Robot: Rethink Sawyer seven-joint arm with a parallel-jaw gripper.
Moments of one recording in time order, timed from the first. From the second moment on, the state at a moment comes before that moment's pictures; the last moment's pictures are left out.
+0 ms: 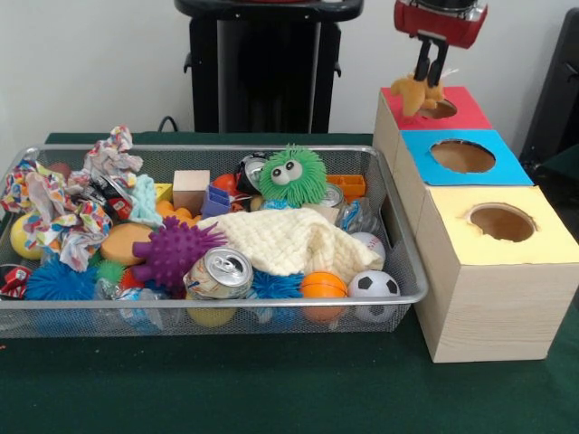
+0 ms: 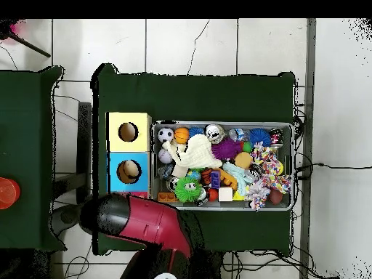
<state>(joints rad) 0.24 -0.78 -0.29 1.93 0.34 0.70 1.93</state>
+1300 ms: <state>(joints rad) 0.23 -0.89 -0.31 1.91 0.31 0.79 1.93</state>
